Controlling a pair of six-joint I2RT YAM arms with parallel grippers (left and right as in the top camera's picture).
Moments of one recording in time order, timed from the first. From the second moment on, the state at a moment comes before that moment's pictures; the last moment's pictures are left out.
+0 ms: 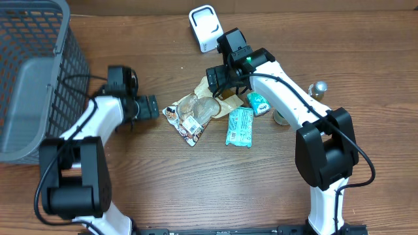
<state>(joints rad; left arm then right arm) 0.01 1.80 1.03 -0.45 0.03 -0.23 0.47 2.11 1.74 -0.76 0.02 0.23</state>
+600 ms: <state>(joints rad) 0.01 1.45 0.37 0.28 0.07 -0.23 0.47 2.11 1.74 -0.76 0.02 0.23</state>
